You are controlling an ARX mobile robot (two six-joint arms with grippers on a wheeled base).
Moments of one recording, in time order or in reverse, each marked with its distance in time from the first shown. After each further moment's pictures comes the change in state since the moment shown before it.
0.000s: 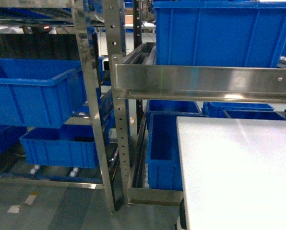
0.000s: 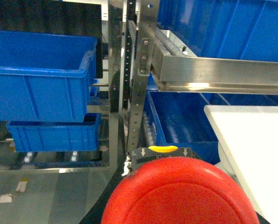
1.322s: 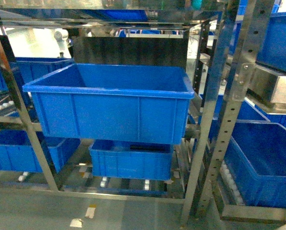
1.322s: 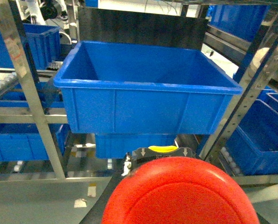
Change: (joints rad) left arm 0.000 -0.001 0.000 -0.001 0.000 0.000; right arm 0.000 -0.001 0.000 0.002 0.000 0.000
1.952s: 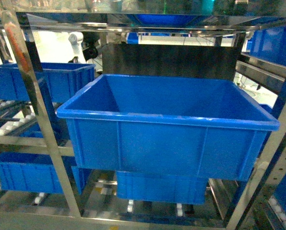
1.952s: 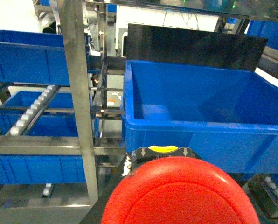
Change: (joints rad) left arm 0.005 -0.001 0.000 0.002 -0.006 -0.003; right arm 0.000 0.000 0.000 0.000 -0.005 0.000
